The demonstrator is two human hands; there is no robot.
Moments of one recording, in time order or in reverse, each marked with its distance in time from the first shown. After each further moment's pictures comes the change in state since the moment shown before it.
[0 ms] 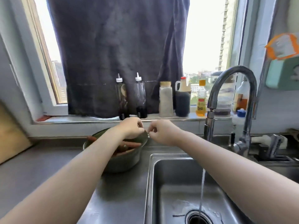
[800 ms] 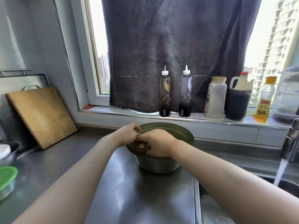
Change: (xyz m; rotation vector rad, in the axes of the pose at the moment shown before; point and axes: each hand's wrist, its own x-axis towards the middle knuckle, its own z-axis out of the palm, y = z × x) left_hand -0.035 -0.178 -0.025 -0.314 -0.010 -0.311; right_hand 0.111 -0.084 0.136 -0.272 -0.121 -0.608
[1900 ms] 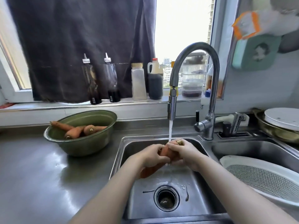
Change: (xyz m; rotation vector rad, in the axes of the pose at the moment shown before) left_hand -0.067 0.183 0.319 0.044 -0.456 0.423; right_hand -0.378 0.090 0.013 1.354 0.524 1.170
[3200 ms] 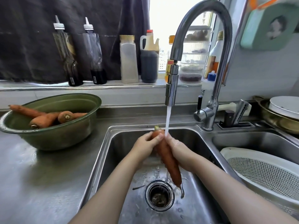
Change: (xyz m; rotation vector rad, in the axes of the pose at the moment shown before) left_hand 0.034 -0.023 0.039 -0.940 0.270 -0.006; right_hand 0.030 0.038 0.010 -0.023 -0.211 -0.063
